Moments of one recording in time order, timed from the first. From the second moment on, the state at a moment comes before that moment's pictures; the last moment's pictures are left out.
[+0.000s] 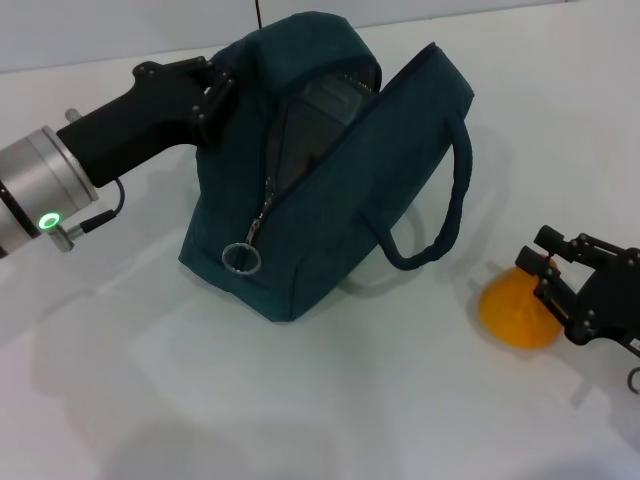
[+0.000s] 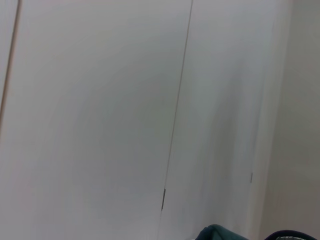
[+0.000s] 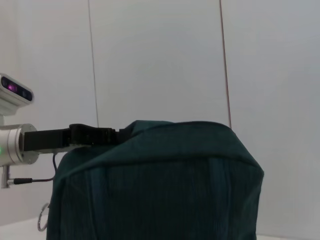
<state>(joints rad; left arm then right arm) -0.62 -2.09 1.11 0.42 1.21 1.29 -1.09 0.22 2.01 -0.84 0.01 -1.24 -1.65 0.41</state>
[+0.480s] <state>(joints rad) -0.62 -2.09 1.11 0.41 1.21 1.29 -1.08 0.22 2.01 -0.84 0.02 -1.24 -1.65 0.40</state>
